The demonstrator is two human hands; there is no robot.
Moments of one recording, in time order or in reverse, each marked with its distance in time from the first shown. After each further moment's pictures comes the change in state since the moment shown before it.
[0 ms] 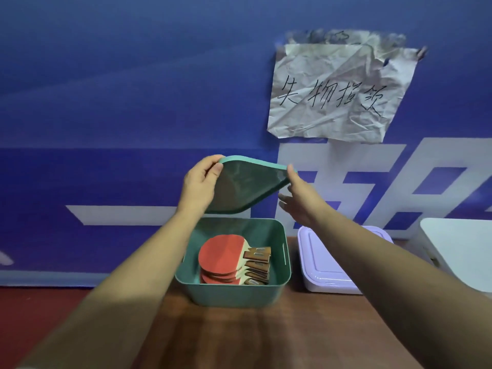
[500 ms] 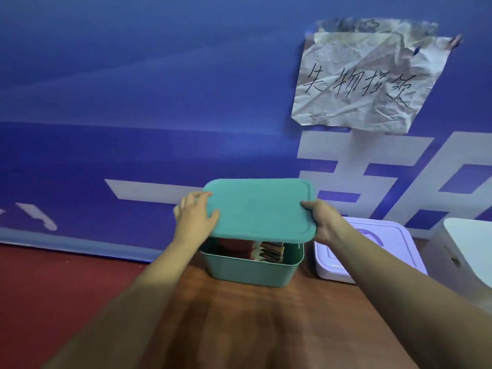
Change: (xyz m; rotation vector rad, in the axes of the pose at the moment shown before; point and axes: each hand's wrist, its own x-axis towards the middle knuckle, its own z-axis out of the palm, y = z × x) left_hand -0.102 -0.076 -0.047 0.823 -0.004 -0.147; right_hand -0.033 0.065 -0.021 0.138 -0.015 0.230
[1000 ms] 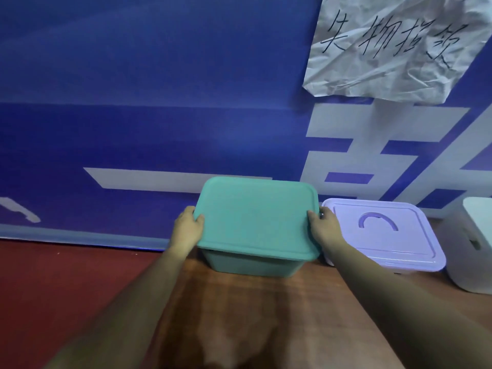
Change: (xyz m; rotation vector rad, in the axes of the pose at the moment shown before) left_hand 0.023 -0.068 0.078 -0.282 -0.265 -0.336; right_hand 0.072 0.078 -0.034 -0.664 0.399 -0.311
